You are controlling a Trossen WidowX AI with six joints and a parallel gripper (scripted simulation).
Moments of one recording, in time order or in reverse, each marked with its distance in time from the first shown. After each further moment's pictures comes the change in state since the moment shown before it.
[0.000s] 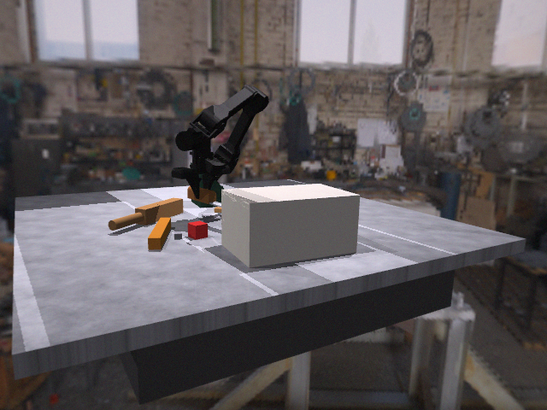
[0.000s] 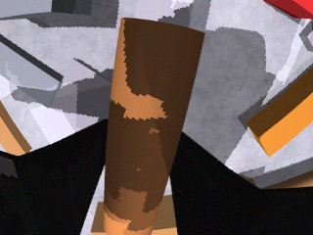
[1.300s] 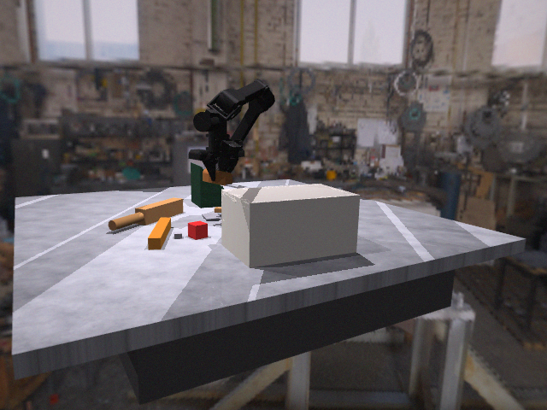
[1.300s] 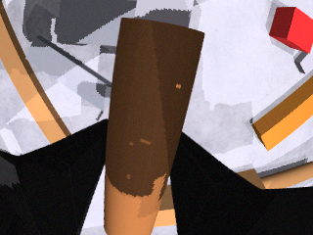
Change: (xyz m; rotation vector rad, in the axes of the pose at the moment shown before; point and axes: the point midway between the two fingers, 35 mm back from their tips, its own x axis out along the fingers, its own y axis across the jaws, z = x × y) arm -0.054 0.046 0.021 -0.021 0.003 0.000
